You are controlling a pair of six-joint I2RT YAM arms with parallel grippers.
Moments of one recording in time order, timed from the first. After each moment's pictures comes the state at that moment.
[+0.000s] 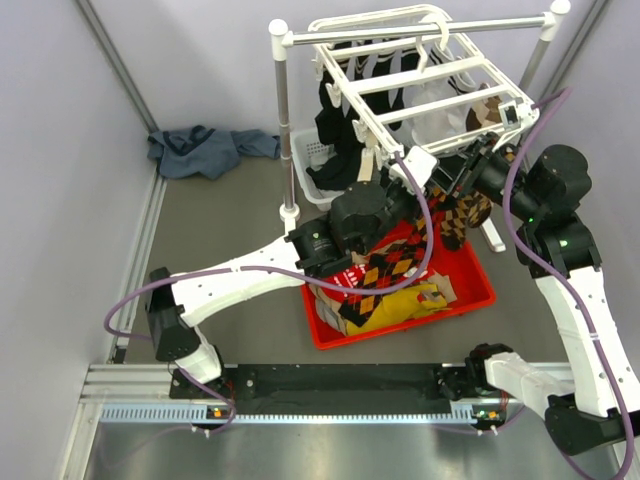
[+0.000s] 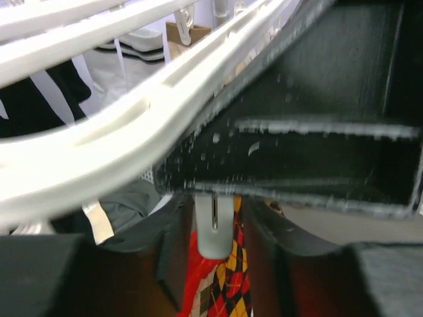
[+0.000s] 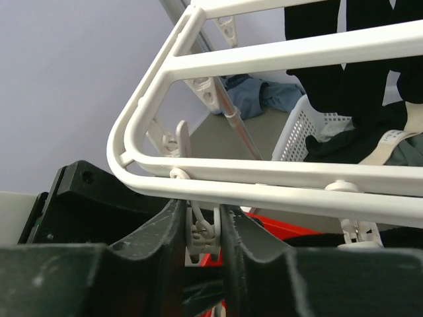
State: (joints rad) left arm -1.16 1.64 1.63 0.09 -0.39 0.09; right arm 0.23 0.99 1.33 -0.29 -0.56 0.49
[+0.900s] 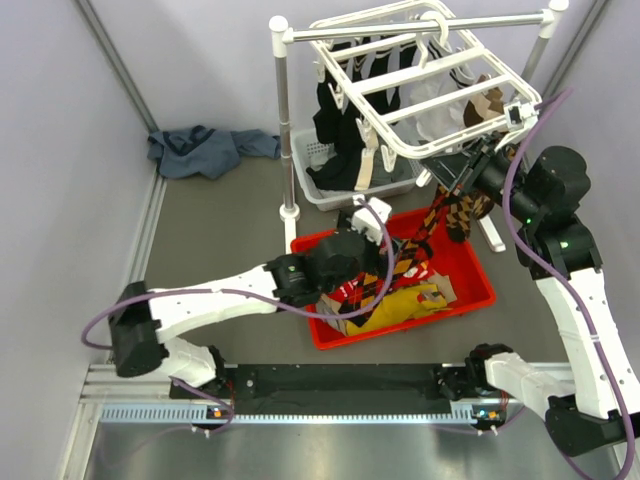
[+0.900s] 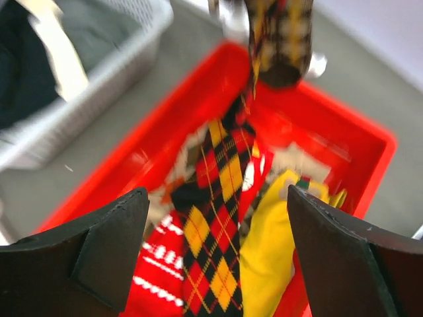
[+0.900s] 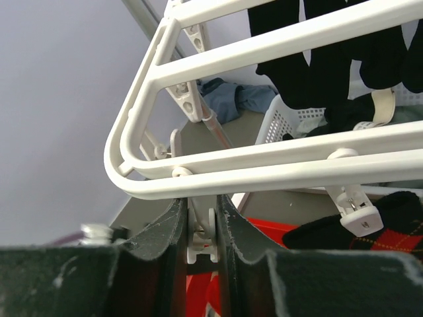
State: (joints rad) left arm -1.17 1.40 1.14 -0.03 -0.42 -0.22; right arm 0.23 0.98 1.33 -0.33 -0.45 0.50
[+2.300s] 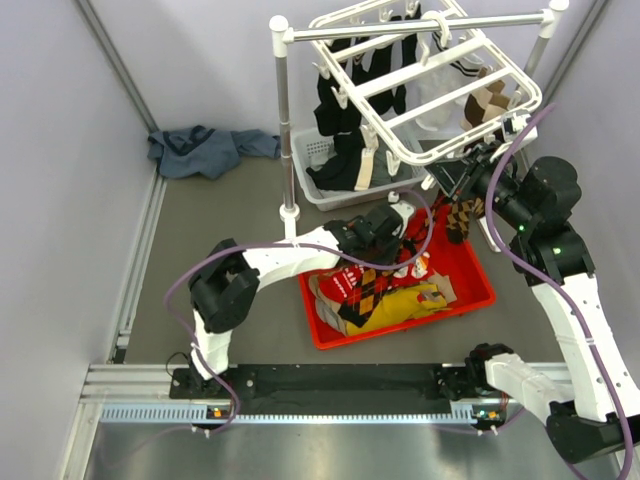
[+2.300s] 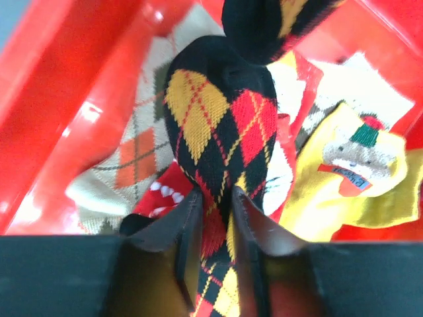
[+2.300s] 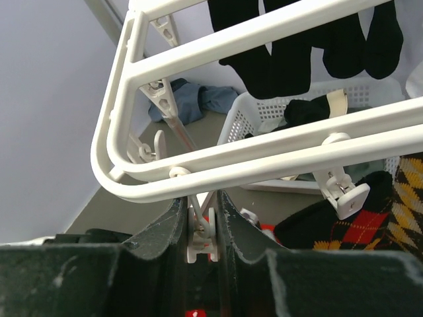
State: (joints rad) left arm -0.98 1.95 1.49 -0.37 -0.03 -0.31; right arm 0.23 0.94 1.23 -0.29 -0.36 0.38
